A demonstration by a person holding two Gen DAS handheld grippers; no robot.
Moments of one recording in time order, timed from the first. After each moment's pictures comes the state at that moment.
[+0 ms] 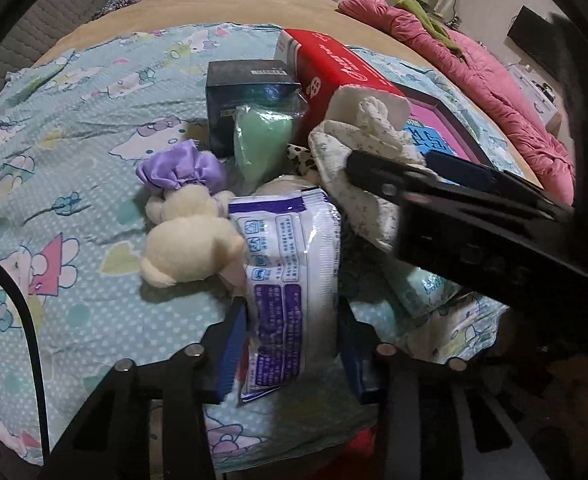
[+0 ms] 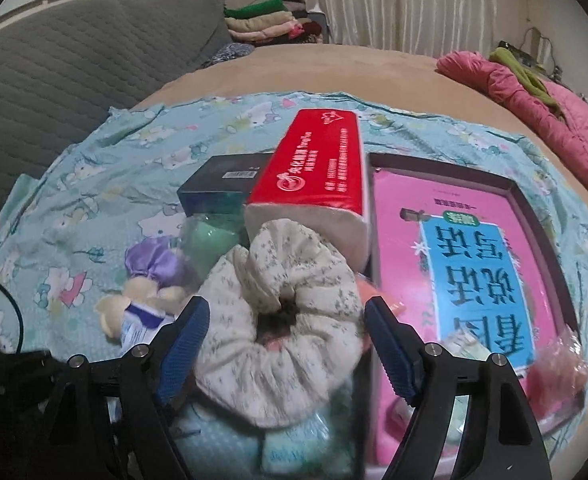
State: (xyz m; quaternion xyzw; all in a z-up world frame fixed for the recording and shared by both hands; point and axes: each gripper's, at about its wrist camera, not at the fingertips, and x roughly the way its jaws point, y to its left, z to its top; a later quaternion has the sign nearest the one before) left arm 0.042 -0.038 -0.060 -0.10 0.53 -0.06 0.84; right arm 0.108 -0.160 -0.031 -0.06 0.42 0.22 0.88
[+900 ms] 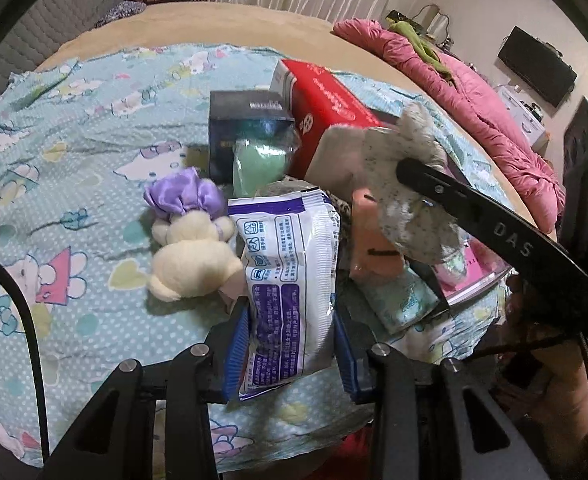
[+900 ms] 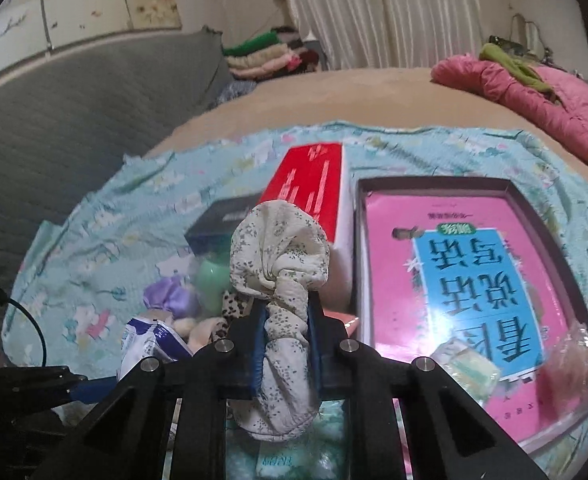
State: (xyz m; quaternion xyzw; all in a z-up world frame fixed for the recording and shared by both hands) left arm 0.035 -0.029 -0.038 -0.12 0.49 -0.07 0.86; right arm 0.098 -0.205 -0.008 0.03 0.36 0.25 0.90
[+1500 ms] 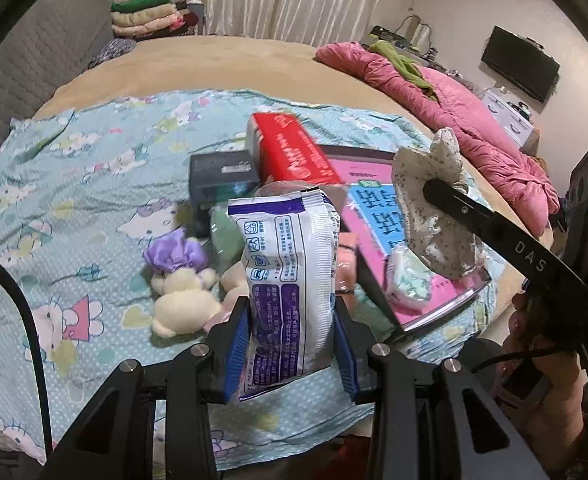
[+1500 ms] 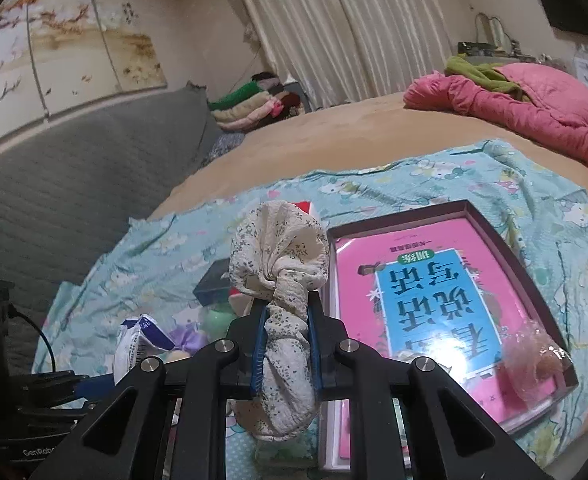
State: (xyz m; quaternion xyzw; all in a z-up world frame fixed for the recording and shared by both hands) left arm 0.032 -0.053 0.018 -0.09 0.45 -0.08 0.89; right arm 0.077 -0.265 0.033 0.11 0.31 0.23 0.92
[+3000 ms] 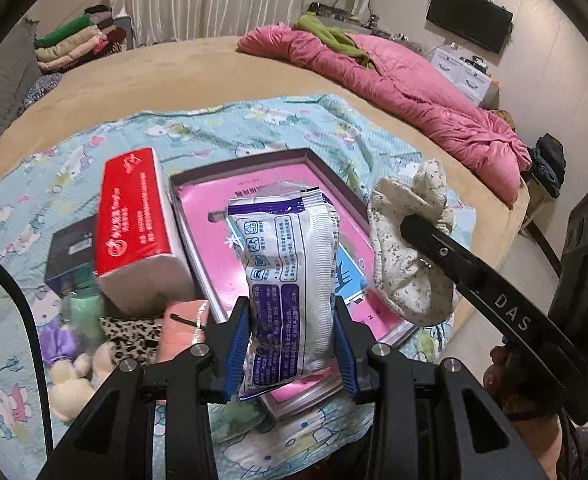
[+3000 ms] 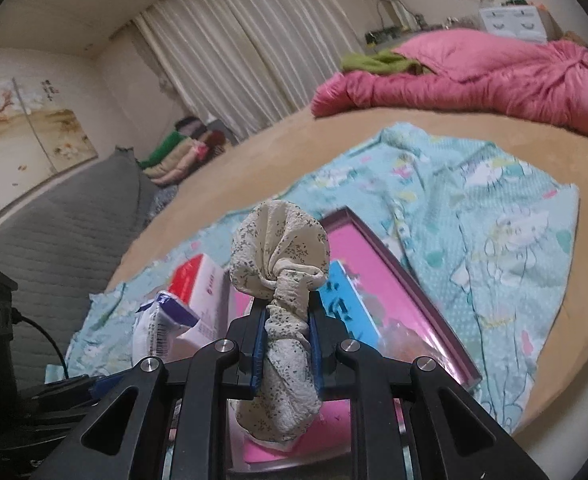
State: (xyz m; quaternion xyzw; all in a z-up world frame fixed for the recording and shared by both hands) left arm 0.107 -0.191 0.027 -0.02 0.46 -0.16 0.87; right arm 0.079 -0.381 0.023 0.22 0.31 0.10 0.92
